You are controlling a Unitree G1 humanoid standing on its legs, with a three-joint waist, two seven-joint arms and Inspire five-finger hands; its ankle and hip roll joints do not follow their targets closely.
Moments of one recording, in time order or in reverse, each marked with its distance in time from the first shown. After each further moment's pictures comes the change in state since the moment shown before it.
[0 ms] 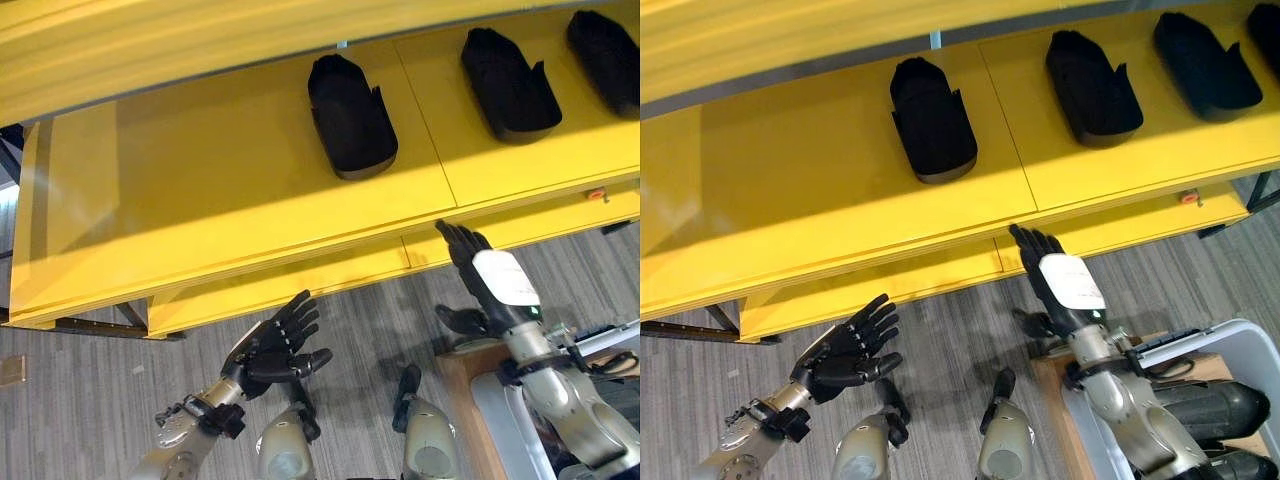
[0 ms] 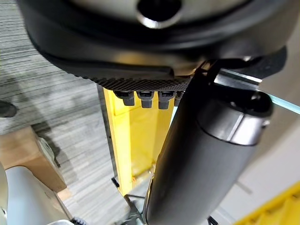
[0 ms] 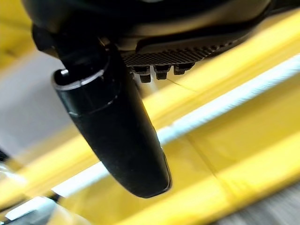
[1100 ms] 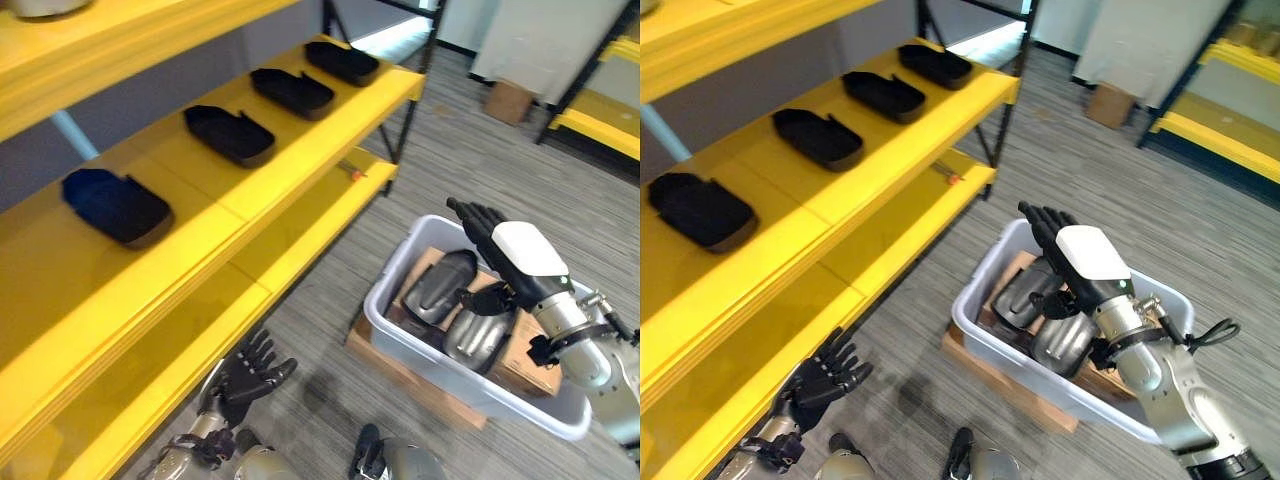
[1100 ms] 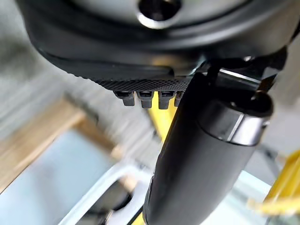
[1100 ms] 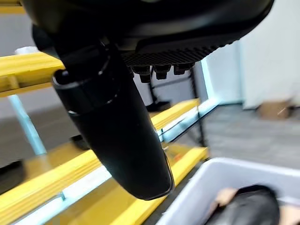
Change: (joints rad) left arm 0.057 -0.163 0.033 0.254 0.020 -0.096 0.171; right arm -0.164 -0.085 -0.122 -0.100 -0.016 -0.031 0.194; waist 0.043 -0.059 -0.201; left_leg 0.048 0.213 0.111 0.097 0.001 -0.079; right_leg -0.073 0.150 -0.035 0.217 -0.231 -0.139
